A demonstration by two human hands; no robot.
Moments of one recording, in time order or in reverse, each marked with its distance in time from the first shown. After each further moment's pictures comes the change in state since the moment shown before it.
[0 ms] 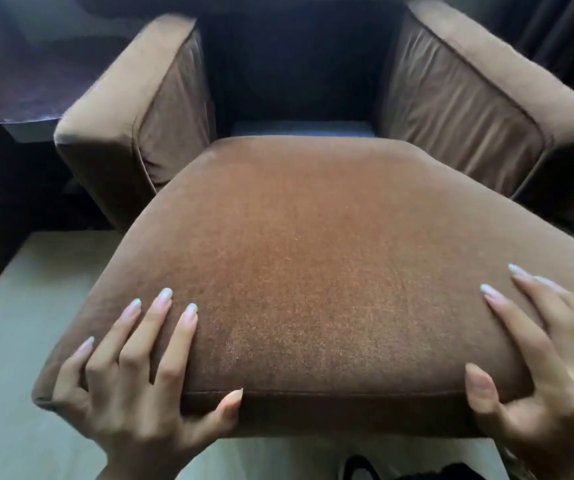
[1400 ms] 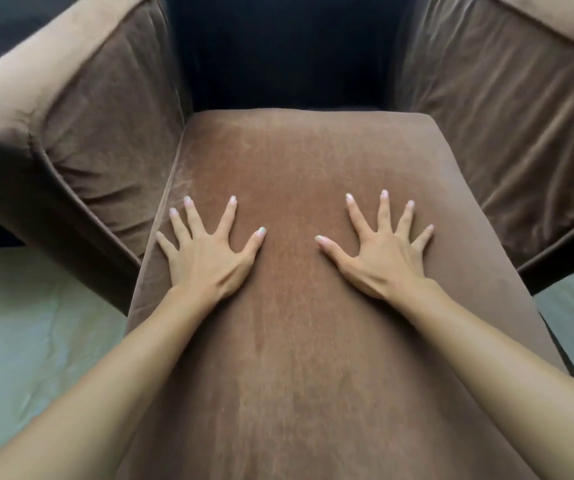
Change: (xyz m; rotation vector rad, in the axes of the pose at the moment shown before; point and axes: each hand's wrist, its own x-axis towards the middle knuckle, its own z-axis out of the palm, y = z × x) left_hand 0.127 0.000 0.278 -0.114 -0.834 -0.368; right_hand 0.144 0.026 0.266 0.043 -0.801 0.397
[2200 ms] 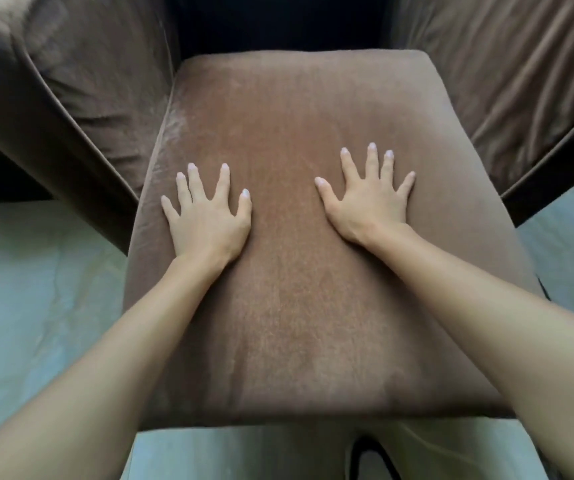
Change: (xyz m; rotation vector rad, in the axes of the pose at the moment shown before) left_hand -0.060 0.000 0.020 -0.018 0.038 0.011; right_hand -0.031 -0.011 0.018 -0.025 0.038 0.069
